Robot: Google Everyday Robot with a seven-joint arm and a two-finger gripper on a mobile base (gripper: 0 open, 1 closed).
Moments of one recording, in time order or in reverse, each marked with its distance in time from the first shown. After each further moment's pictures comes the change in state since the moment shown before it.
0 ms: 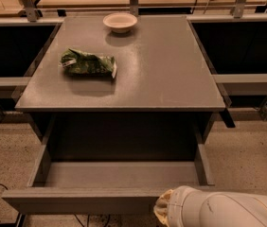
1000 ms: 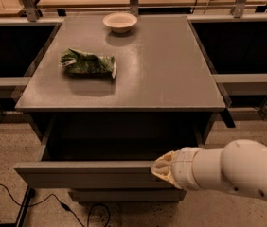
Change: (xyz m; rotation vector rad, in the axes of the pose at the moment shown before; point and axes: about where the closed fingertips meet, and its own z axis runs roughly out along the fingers) arm -0.031 -0.084 0.007 -0.009 -0.239 -0.014
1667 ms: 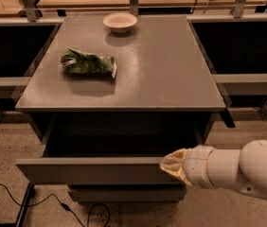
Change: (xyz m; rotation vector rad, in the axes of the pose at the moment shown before) arm 0.017 -0.022 -0.010 0.032 -0.085 0.073
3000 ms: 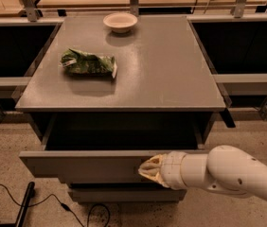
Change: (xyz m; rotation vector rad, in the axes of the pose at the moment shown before) arm -0.001 0.022 0.081 -0.096 -0.115 -0.077
